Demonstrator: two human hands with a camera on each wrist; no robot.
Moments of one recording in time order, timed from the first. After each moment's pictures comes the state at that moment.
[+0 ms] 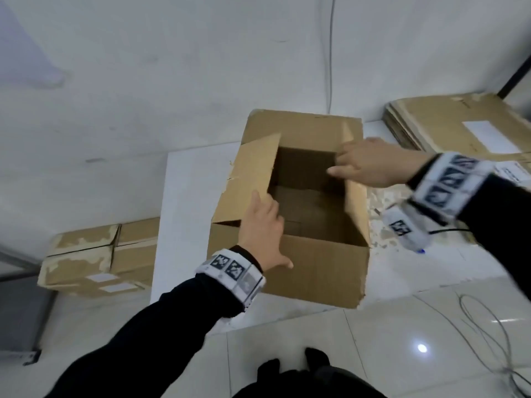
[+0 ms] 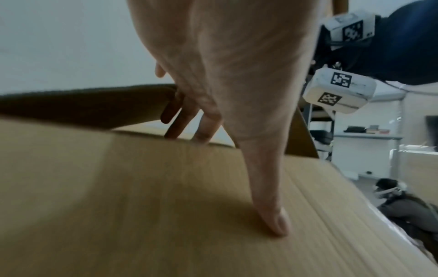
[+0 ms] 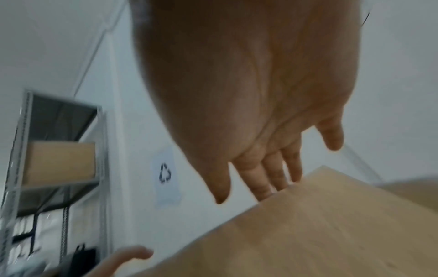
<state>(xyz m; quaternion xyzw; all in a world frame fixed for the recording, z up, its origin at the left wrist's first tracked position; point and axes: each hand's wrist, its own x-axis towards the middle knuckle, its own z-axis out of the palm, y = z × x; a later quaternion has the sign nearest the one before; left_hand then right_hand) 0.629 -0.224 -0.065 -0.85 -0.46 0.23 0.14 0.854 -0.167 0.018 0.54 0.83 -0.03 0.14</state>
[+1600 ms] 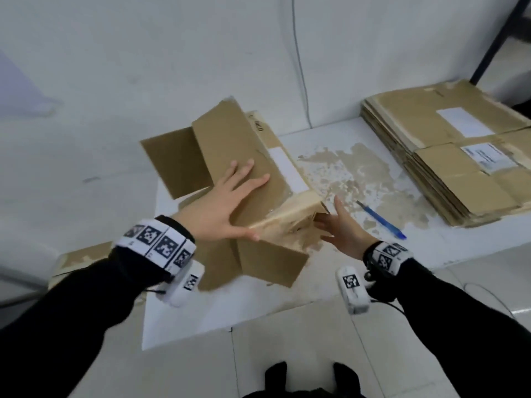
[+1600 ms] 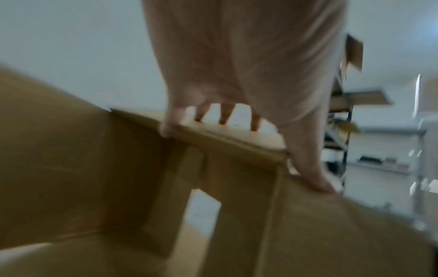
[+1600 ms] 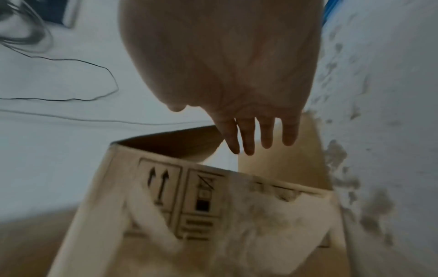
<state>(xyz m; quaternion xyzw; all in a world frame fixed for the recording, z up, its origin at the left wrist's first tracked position) 0.592 -0.211 -0.003 -0.90 -0.40 0.02 -0.19 0.857 -0.256 -0.132 0.56 0.28 -0.67 -0.40</state>
